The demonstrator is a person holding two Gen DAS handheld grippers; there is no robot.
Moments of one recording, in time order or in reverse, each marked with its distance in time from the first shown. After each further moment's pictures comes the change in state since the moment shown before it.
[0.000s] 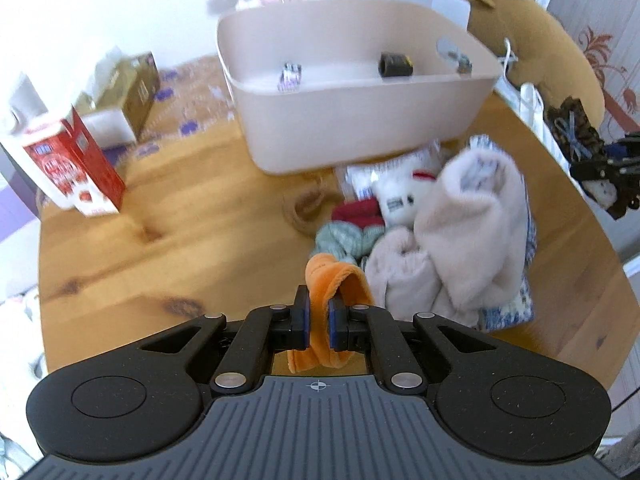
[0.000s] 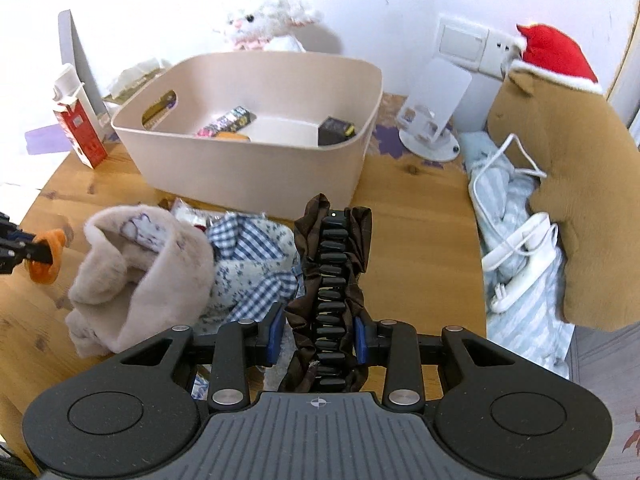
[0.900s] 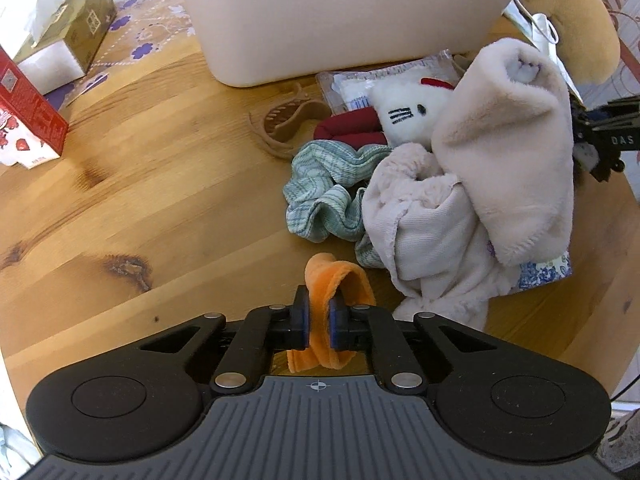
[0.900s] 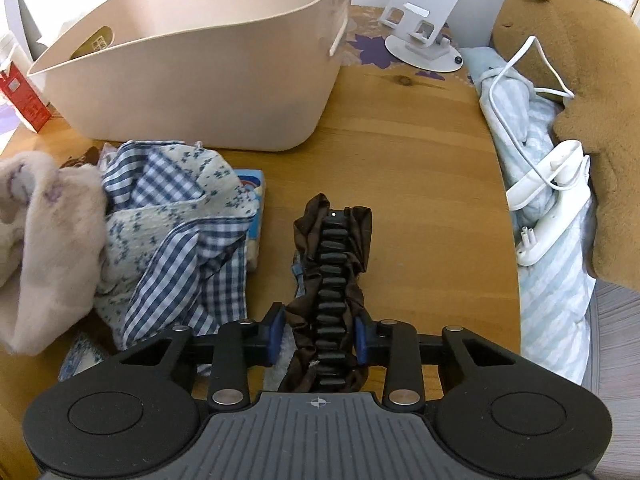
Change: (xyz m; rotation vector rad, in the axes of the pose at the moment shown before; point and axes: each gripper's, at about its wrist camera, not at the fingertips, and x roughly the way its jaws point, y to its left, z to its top) left arm 0.073 -0.013 -0.021 0.018 0.207 -0.032; right arm 0.088 -0.030 -0.021 0.068 0.173 -0.006
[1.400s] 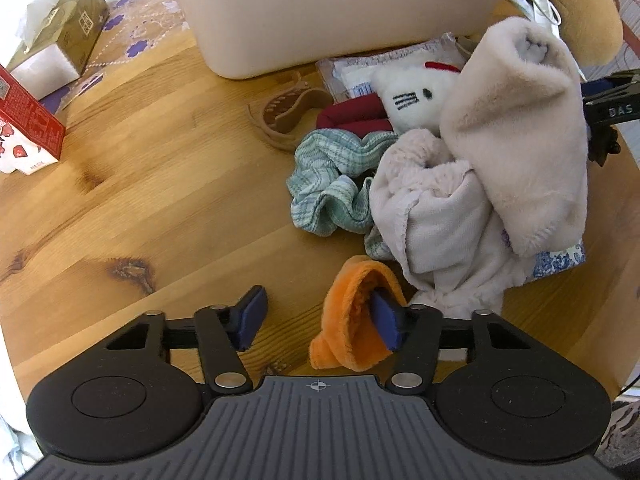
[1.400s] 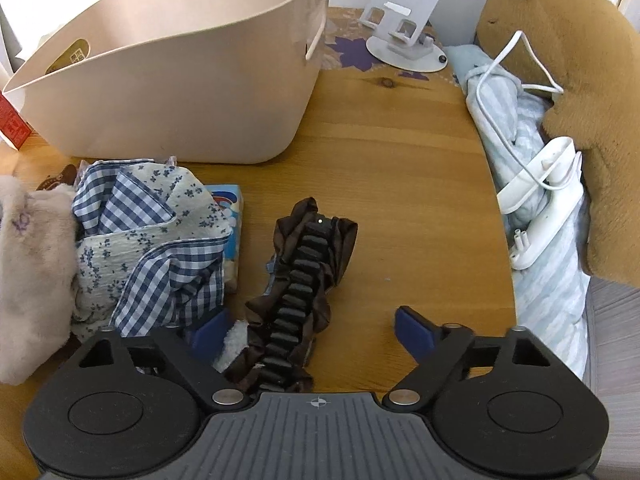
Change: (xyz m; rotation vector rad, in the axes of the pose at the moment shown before) left arm 0.008 0.001 0.000 0.037 0.026 0.024; right arm 0.015 -0.007 0.008 0.040 -0.013 -0.028
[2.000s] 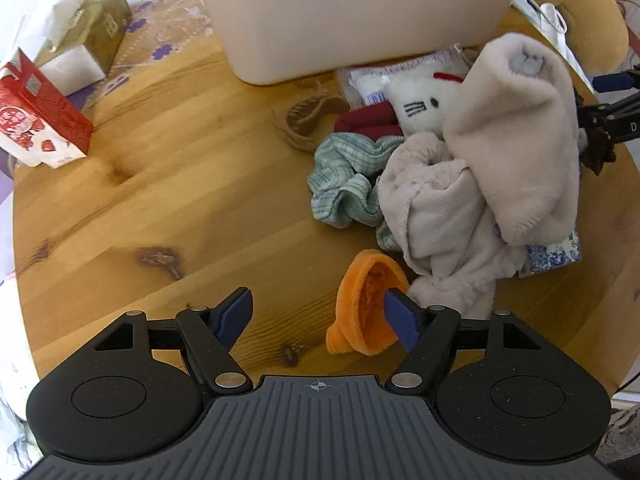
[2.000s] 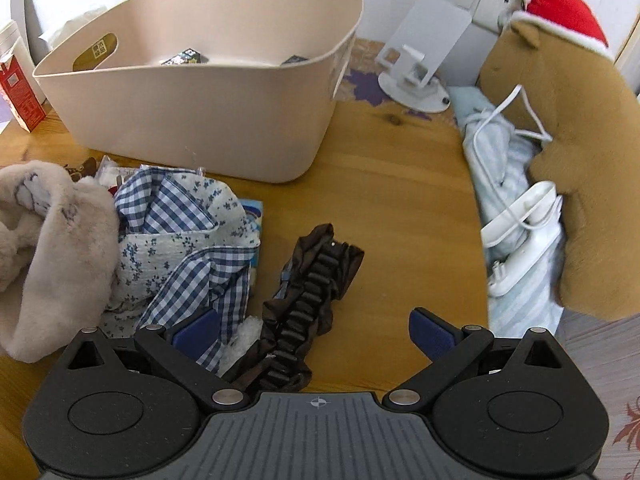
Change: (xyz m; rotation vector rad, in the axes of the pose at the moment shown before) left arm -0.015 0.003 -0.005 -0.016 0.003 0.038; right arm -0.026 0.019 -0.001 -0.095 -0.047 -0.067
